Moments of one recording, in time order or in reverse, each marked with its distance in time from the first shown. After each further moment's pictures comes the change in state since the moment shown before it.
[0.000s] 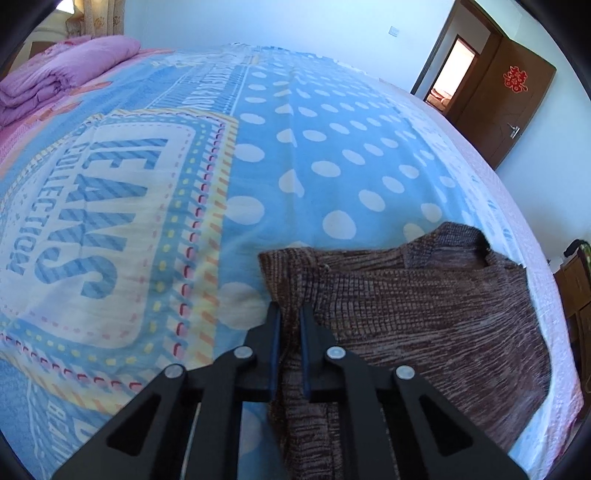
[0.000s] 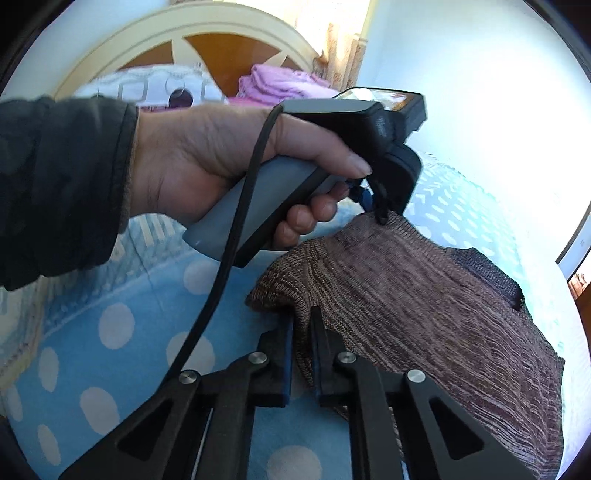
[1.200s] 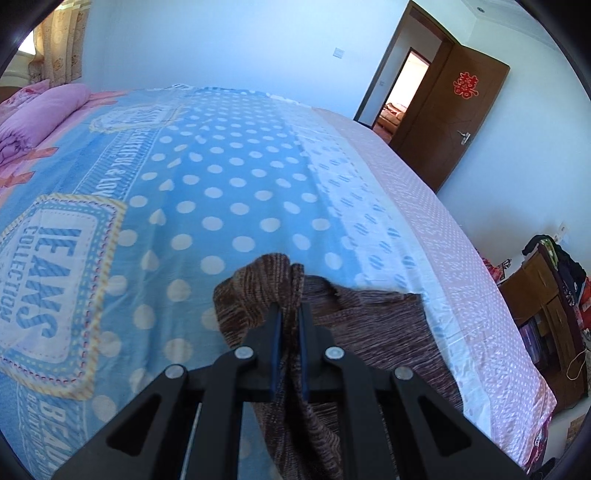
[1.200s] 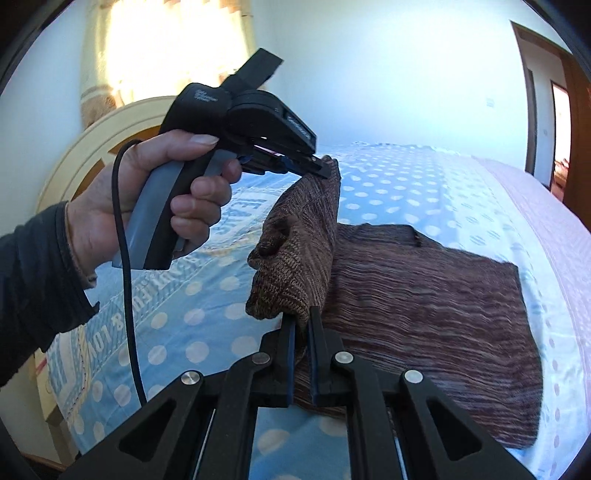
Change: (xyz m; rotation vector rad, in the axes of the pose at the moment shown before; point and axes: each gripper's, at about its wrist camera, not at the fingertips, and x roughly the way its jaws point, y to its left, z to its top) left arm -0.070 -0.148 0.034 0.088 -0.106 -0.135; right arm -0.101 -0.138 -0.052 0.451 -0.128 0.015
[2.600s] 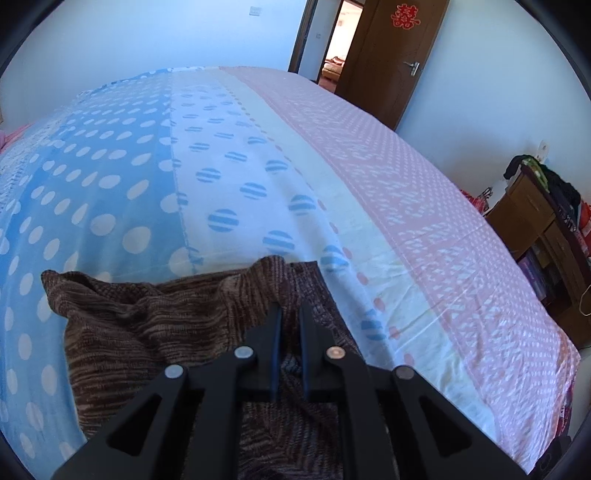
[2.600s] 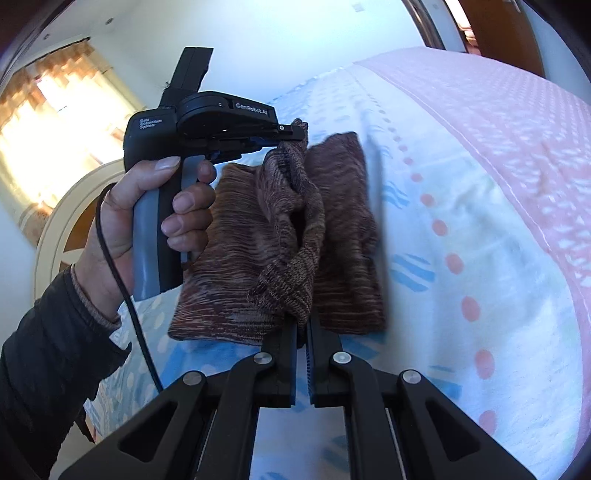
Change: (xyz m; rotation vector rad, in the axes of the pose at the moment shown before) left arm 0.137 -0.181 -0.035 0.224 0.125 -0.053; right arm -0.060 -0.174 -0.091 0.535 0.111 -0.034
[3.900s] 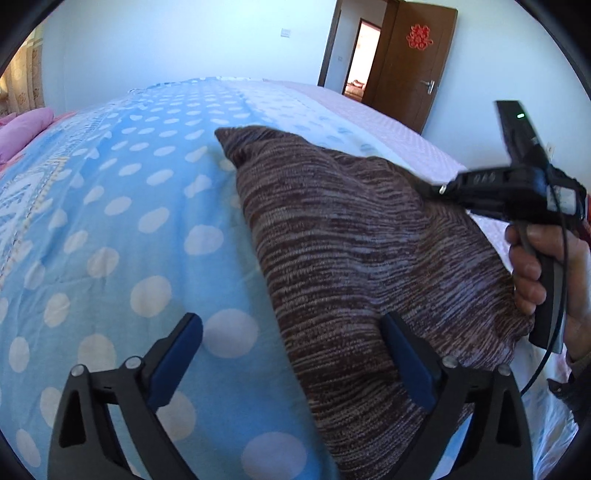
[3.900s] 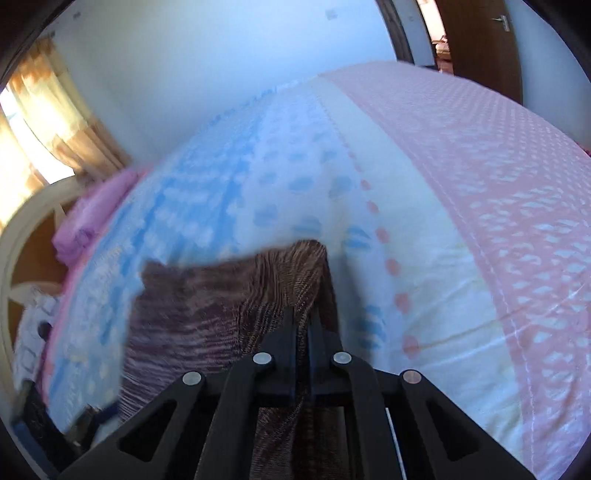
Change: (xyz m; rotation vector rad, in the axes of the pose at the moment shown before) left arm -0.060 0.080 -0.145 -0.024 -0.108 0.073; right arm 0.104 -0.016 0.152 -0.011 0.015 -0.213
